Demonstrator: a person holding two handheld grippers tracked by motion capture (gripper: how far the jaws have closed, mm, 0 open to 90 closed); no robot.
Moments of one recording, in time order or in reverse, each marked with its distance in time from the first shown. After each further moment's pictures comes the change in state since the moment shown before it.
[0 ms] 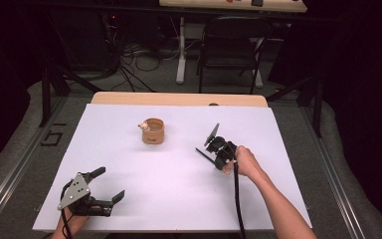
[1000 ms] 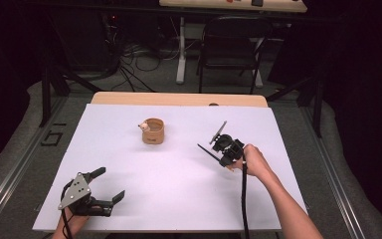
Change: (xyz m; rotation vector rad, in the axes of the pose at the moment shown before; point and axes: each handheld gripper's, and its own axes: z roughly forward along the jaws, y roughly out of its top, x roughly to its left) left arm -0.001 0.000 0.001 0.008 0.003 -0.001; right arm 0.003 -0.017 -0.034 -0.094 -0.039 -0.077
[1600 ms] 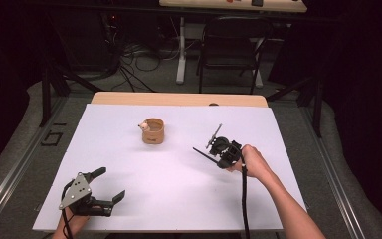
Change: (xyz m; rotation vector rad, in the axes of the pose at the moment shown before) left arm 0.000 0.000 0.001 0.006 -0.002 0.001; right arm 0.017 0.002 -0.009 -0.013 -0.018 -0.113
